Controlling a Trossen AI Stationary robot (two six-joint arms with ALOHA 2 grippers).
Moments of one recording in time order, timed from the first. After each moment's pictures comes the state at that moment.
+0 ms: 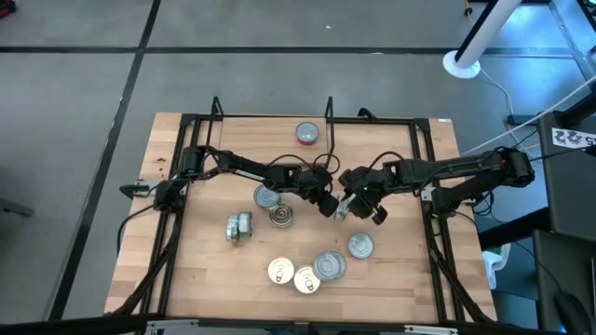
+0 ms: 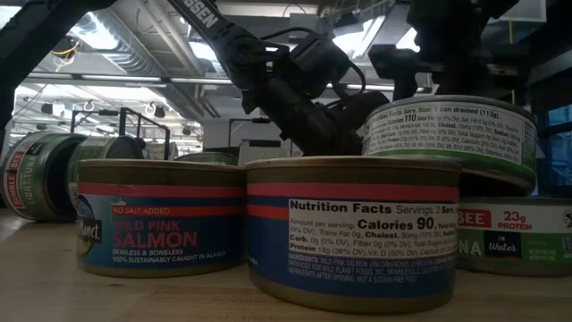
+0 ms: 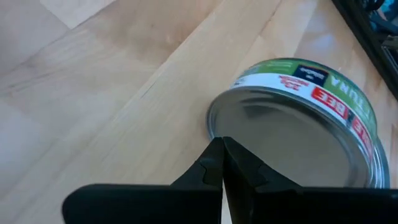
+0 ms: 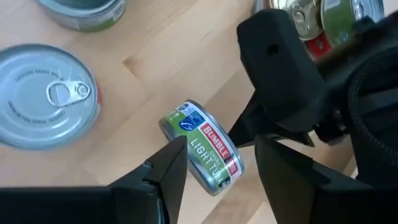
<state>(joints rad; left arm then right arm) 0.09 2.16 1.39 0.01 0.08 -0.73 0.04 1.31 0.94 -0.63 -0.10 -0.82</state>
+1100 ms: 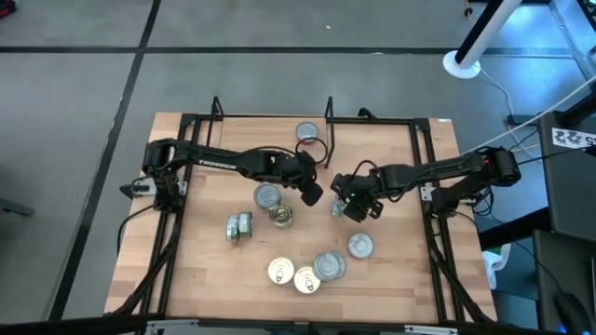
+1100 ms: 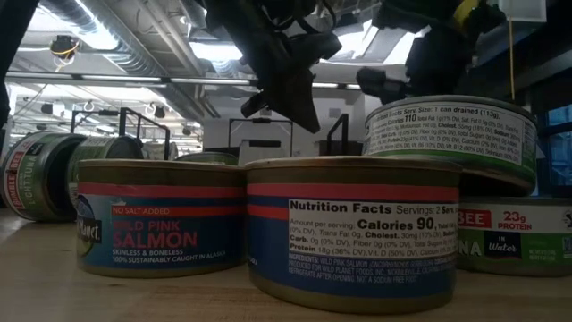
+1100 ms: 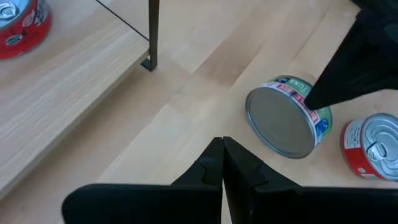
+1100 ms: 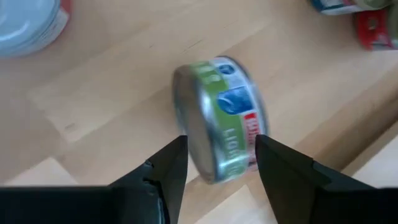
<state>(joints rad) 0.08 1.84 1.39 -0.45 -0.21 -0.60 0.05 1.45 0.94 -0.63 0.06 -1.09</state>
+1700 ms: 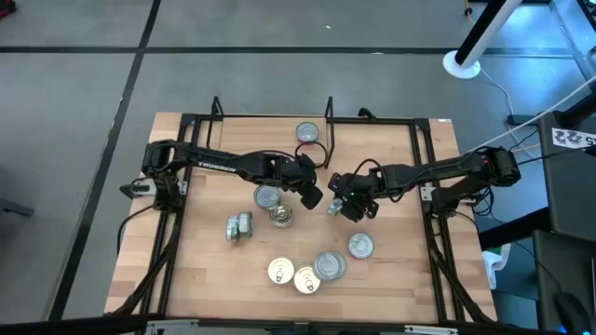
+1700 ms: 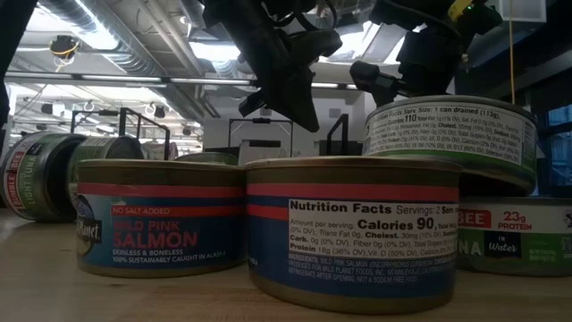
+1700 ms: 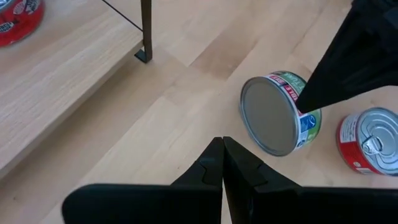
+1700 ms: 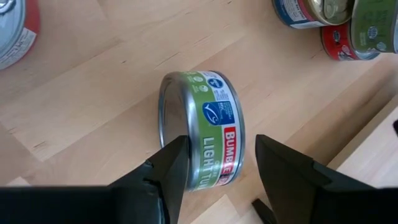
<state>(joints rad) 0.05 1.84 1.39 -0.46 -0.22 -0.63 0.05 1.45 0.94 -0.55 0.06 -1.08</state>
